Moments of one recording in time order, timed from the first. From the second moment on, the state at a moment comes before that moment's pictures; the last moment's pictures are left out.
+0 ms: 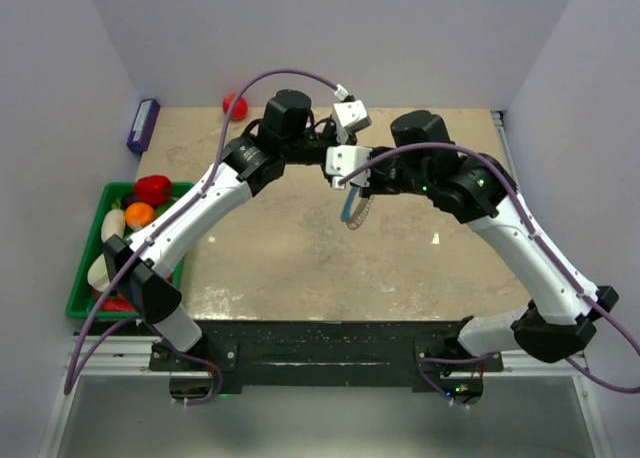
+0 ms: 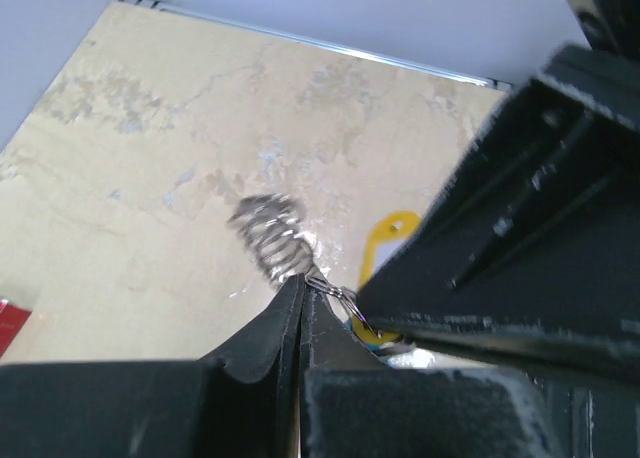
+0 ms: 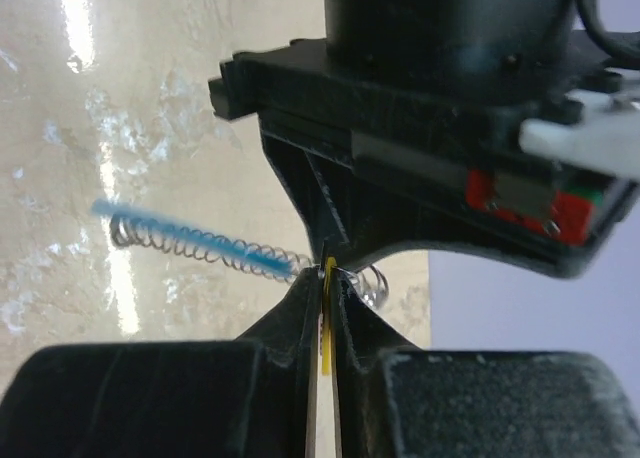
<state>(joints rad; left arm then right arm) -0.71 1.64 1.73 -0.45 0.57 0.17 0.76 1.36 1.78 -1.01 -0.07 -0.92</state>
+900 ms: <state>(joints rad) -0.64 1.61 1.73 -0.36 0.32 0.15 0.80 1.27 1.68 -0.86 -0.07 -0.61</state>
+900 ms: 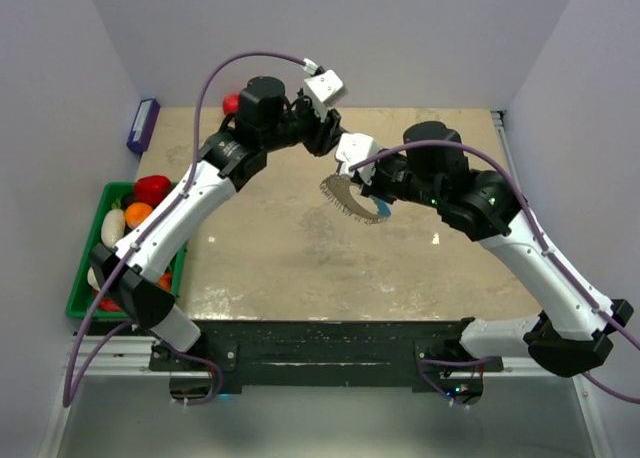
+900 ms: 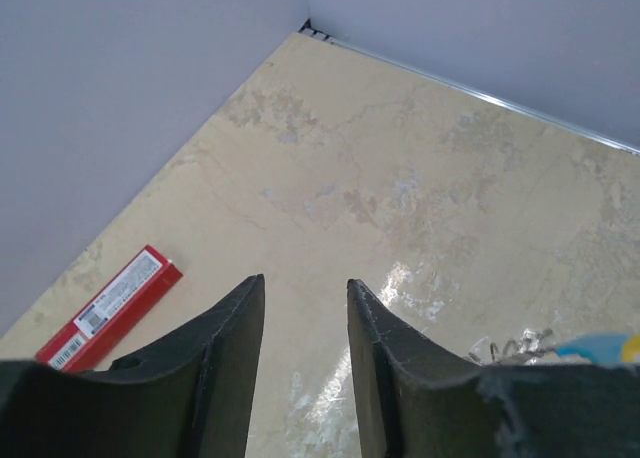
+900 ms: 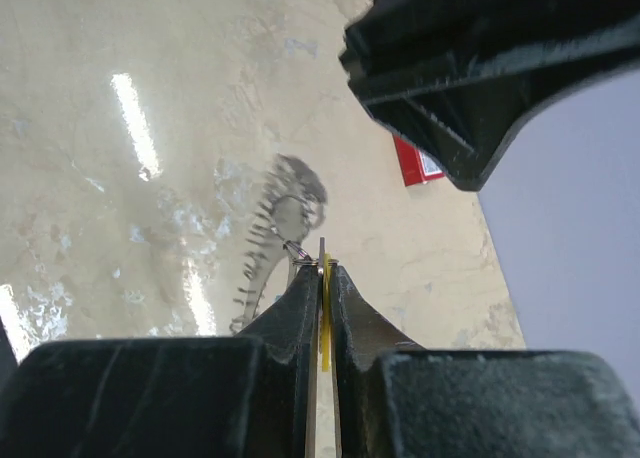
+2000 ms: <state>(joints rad) -0.61 1.55 1.65 -0.39 0.67 0.22 0.79 1.21 1.67 -0.81 -0.04 -0.68</state>
